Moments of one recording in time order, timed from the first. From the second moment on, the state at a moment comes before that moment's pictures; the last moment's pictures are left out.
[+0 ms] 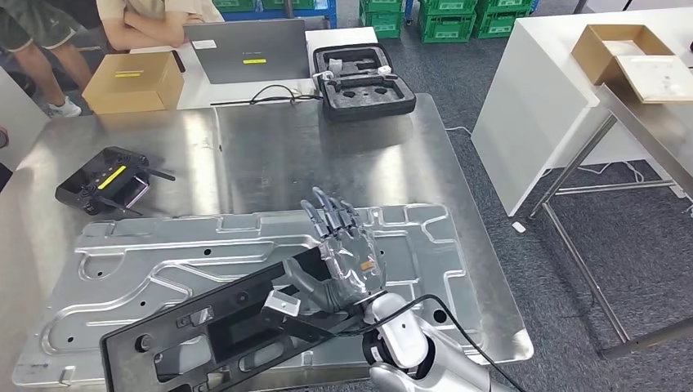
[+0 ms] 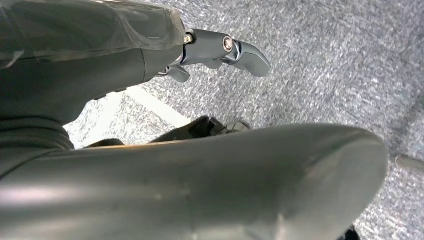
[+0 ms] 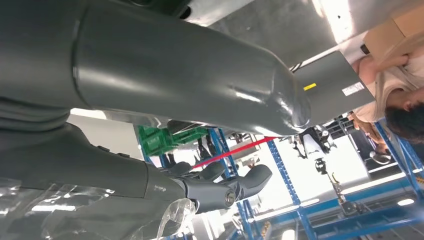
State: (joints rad) left arm -0.22 -0.03 -1.32 -0.21 0.47 0.35 -0.01; right arm -0.66 -0.07 1.05 -1.16 1.01 -0.35 0.28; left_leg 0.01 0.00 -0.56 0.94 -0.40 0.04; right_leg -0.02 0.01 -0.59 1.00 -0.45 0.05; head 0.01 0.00
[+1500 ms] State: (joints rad) left arm -0.20 -0.03 -1.29 -0.21 0.48 0.38 0.01; right arm -0.56 -0.17 0.96 -1.32 0.74 -0.37 0.21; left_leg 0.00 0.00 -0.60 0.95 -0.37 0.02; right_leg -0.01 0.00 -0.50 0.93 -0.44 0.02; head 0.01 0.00
